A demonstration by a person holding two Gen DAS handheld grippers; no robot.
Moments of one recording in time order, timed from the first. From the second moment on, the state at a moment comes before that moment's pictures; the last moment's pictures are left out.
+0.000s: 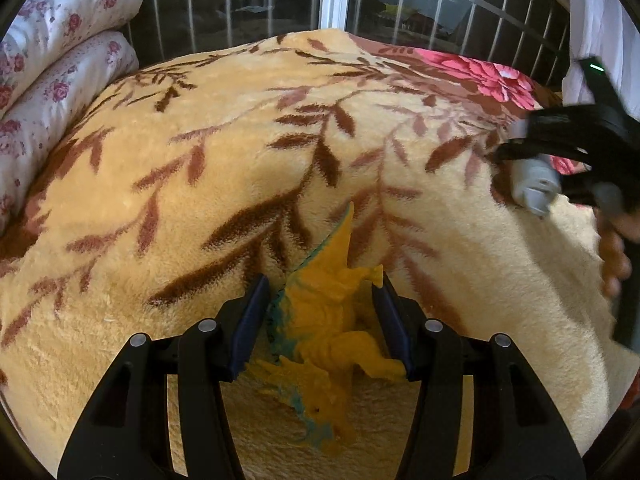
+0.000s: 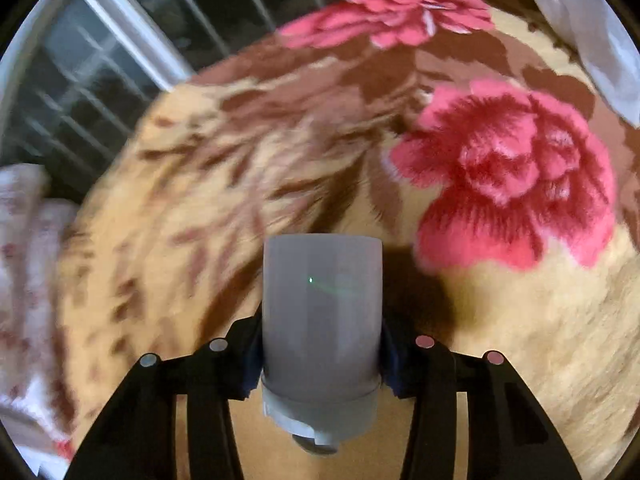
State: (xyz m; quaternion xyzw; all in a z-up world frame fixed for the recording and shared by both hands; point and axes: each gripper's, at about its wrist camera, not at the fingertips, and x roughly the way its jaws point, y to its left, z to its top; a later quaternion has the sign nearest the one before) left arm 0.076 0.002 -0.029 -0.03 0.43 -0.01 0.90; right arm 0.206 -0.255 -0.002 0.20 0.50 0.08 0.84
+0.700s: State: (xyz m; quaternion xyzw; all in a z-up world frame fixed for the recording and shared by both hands) left arm -0.066 -0.024 -0.002 -0.05 0.38 -0.11 0.92; right arm -0.059 -0.298 0.036 0.07 0.48 0.27 0.83
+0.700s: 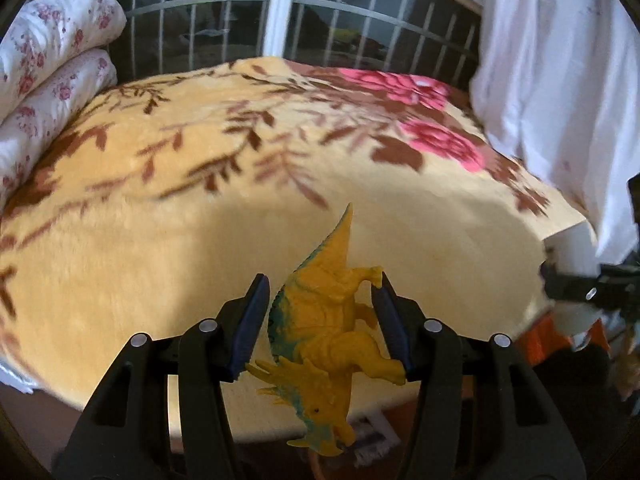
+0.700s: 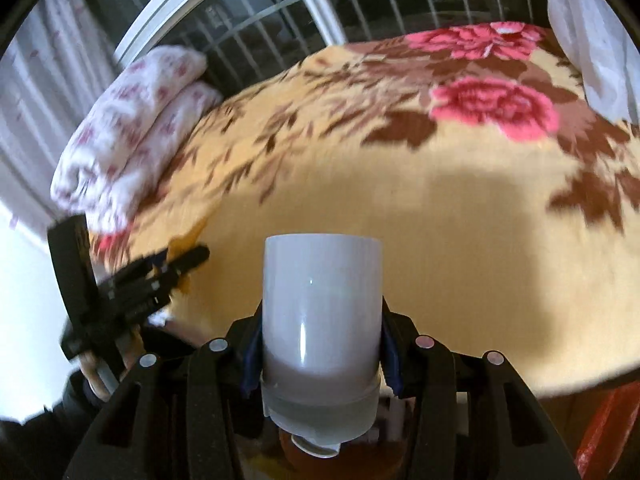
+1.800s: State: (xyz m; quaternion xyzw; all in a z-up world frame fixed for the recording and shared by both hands) left arm -0.115 -0.097 -0.180 0.08 0.60 -0.13 0.79; right arm -0.130 -0.262 -0.153 -0.11 0.63 0.22 0.74
